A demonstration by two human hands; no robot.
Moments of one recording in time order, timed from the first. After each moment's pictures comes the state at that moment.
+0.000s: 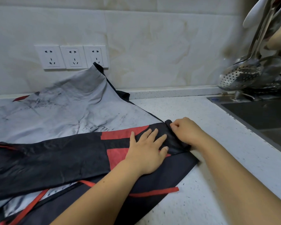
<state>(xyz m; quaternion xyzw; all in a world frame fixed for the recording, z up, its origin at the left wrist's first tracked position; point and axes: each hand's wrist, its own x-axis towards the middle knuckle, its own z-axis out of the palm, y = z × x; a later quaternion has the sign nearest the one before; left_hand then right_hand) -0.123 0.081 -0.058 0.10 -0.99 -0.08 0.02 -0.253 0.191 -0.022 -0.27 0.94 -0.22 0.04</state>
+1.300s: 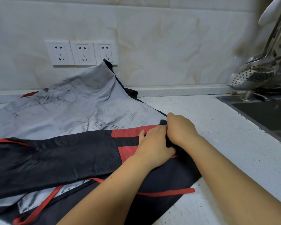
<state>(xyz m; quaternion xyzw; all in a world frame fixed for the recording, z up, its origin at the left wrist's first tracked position) -0.123 0.071 -0.048 0.11 -0.94 -0.29 0.12 -0.207 0.142 -0.011 -0.30 0.95 -0.08 -0.03</state>
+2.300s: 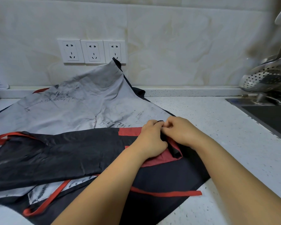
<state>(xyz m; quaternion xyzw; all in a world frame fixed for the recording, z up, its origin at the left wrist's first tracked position) -0.117 0.041 -0.036 0.14 -0.92 -0.34 0.07 -0.205 0.139 -0.009 -0.35 0.89 -0.28 0.10</state>
